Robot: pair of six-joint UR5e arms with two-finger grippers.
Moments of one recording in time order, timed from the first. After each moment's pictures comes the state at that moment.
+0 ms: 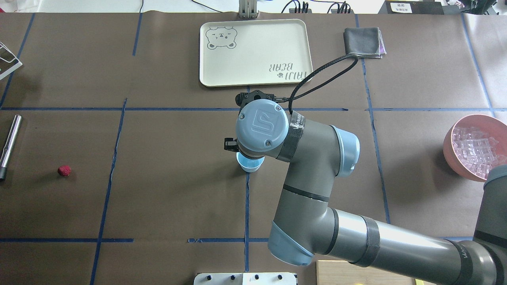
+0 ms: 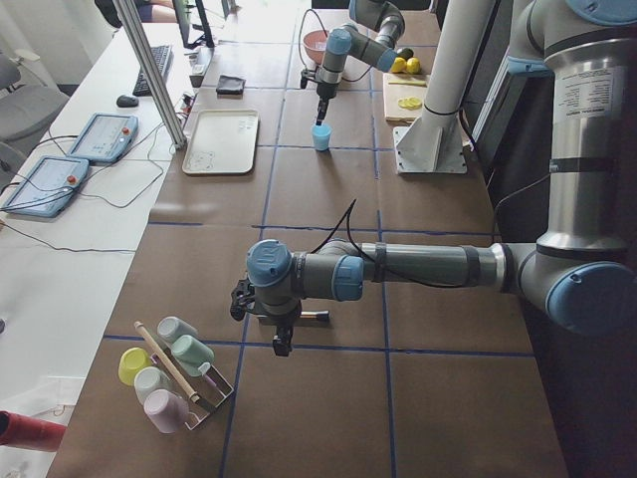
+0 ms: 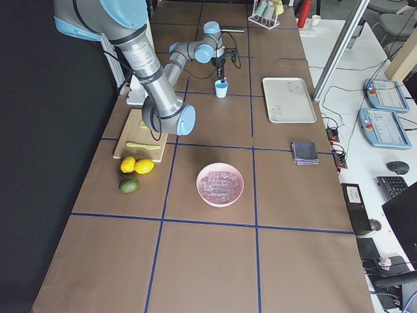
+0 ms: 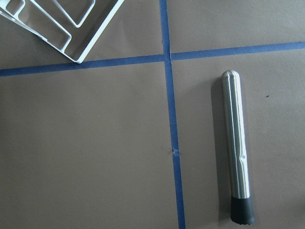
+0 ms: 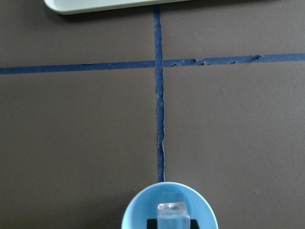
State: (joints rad) left arm -1.50 -1.50 -1.64 -1.59 -2.36 0.04; right arm 0.42 -0.79 1.70 -1.64 1.66 1.32
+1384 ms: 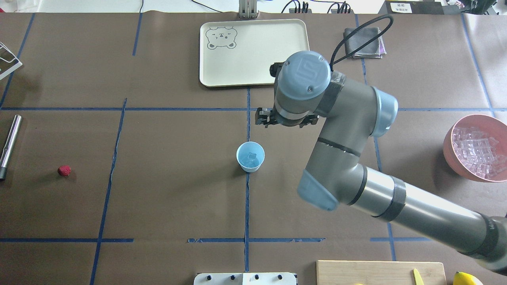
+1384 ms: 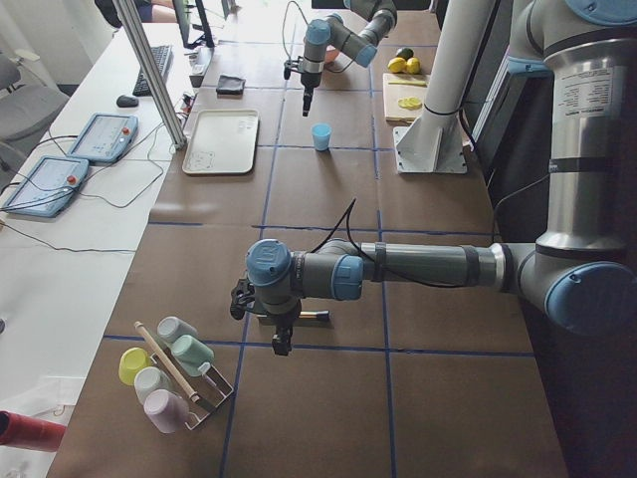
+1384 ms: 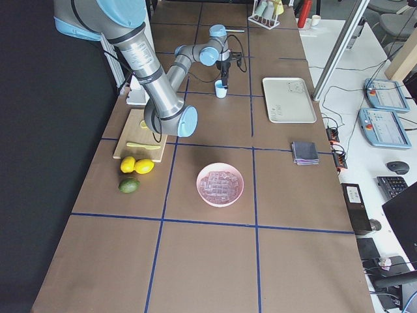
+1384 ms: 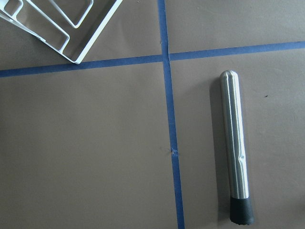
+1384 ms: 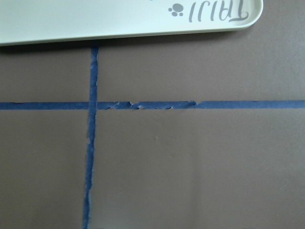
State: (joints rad) left arm -1.50 -1.50 -1.64 -1.59 -2.36 0.04; right arm 0.63 -0.88 1.69 -1.64 1.86 1.10
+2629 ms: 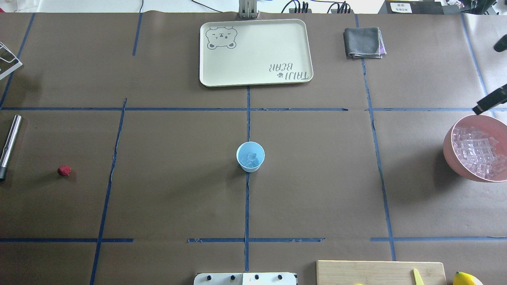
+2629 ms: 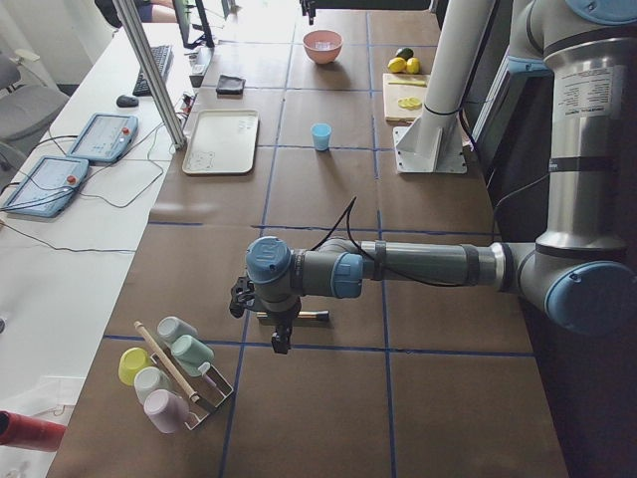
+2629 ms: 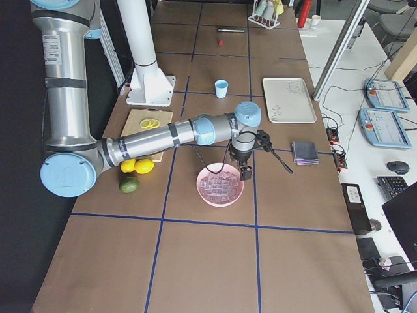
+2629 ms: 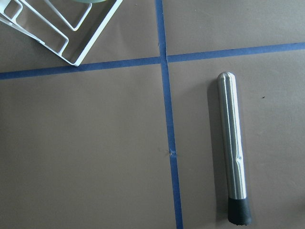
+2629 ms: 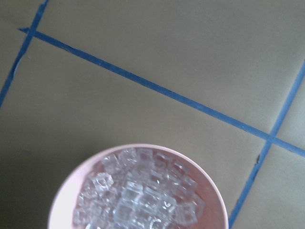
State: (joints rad) left arm -1.50 -1.50 -1.65 -1.59 -2.36 0.04; right arm 1.37 -1.61 1.85 -1.63 2.29 -0.12
